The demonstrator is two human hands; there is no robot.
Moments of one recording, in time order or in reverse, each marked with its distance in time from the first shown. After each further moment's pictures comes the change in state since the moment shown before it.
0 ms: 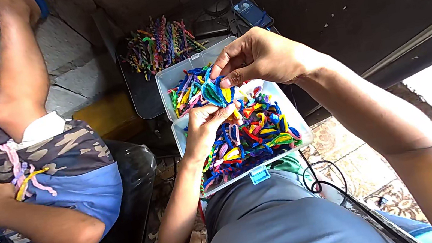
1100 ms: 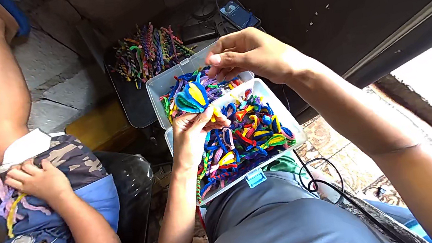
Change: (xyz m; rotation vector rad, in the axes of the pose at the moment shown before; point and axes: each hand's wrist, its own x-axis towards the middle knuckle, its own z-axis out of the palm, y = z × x) left_hand 0.002 0.001 -0.001 -0.152 0.083 0.005; right_hand -0.005 0.010 -0.006 0.040 0.207 0.090
